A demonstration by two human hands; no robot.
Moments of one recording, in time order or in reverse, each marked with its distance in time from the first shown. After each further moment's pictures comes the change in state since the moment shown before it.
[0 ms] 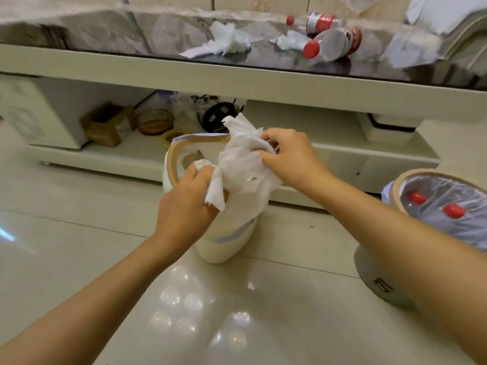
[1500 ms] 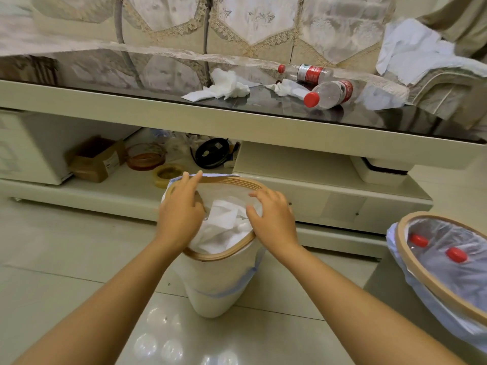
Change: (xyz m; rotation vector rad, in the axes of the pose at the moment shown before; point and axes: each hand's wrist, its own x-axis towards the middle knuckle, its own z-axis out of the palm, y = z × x) left_hand 0.087 -0.062 0.030 -0.259 0.011 -0.277; right_hand 0.025 0.041 0.086 -0.217 0.136 0.154
